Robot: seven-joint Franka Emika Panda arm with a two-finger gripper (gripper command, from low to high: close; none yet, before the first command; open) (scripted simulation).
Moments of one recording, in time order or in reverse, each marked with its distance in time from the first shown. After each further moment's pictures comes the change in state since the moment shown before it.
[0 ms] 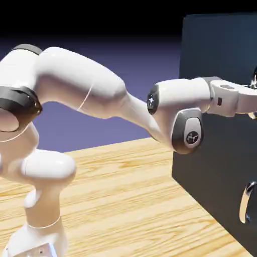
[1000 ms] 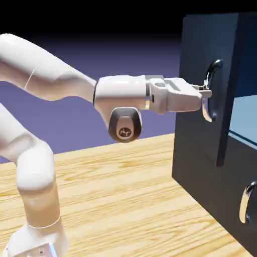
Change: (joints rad) arm -1.025 -0.103 1.009 -0.416 0.480 0.065 -0.162
